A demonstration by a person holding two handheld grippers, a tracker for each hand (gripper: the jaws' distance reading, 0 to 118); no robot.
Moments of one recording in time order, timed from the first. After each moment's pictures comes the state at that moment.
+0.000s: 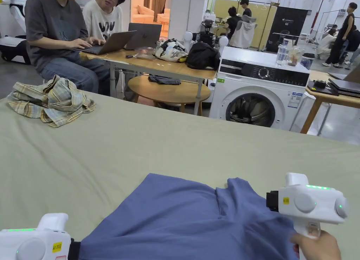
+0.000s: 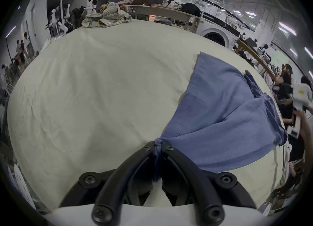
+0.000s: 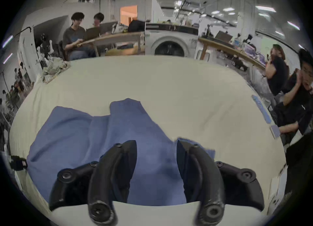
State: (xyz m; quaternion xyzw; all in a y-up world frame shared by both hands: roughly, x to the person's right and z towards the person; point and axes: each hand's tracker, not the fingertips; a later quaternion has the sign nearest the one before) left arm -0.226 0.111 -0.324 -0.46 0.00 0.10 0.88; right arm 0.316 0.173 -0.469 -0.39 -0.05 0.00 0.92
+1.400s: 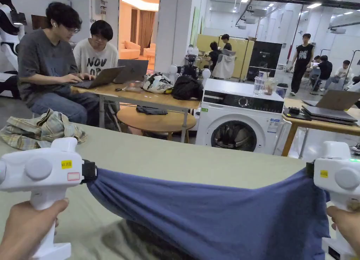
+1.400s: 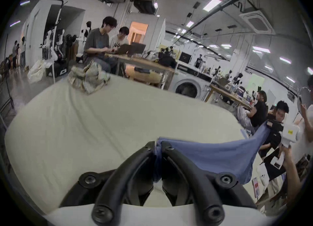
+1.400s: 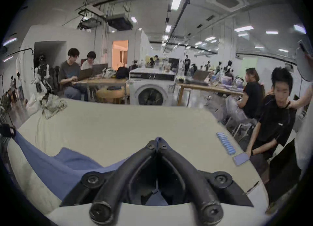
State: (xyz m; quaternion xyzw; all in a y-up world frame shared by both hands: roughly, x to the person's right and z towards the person) left arm -0.216 0.316 -0.376 -0.27 -0.08 0.14 0.95; right arm 0.374 0.345 -0.365 -0.20 -0.12 0.01 0.97
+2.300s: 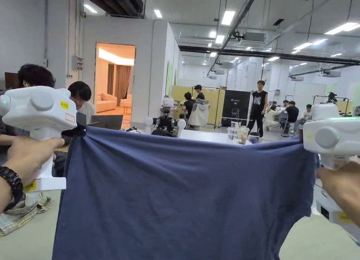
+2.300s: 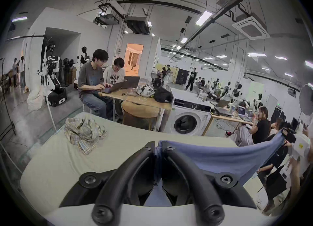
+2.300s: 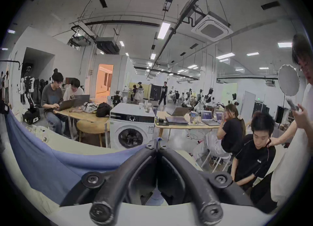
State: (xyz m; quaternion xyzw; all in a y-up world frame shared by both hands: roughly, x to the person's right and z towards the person) left arm -0.193 0.539 -0.520 -0.19 -0.07 0.10 0.97; right arm 0.374 0.540 -0.417 -0.07 -0.20 0.05 0.98
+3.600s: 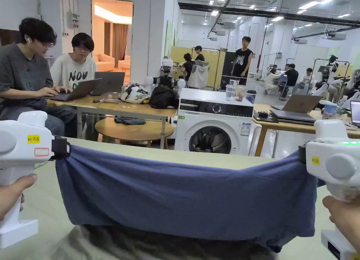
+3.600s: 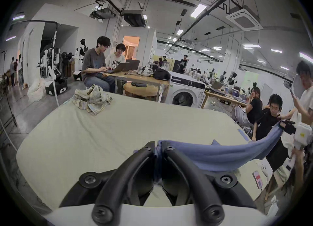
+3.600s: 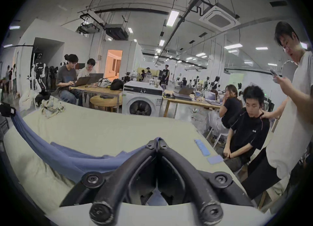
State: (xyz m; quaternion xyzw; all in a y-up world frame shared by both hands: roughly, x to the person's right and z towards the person) left arm -0.244 0.368 -0.309 -0.22 -0.09 0.09 0.97; right arm 0.324 0.396 -0.220 -0.15 -0.16 0.05 0.97
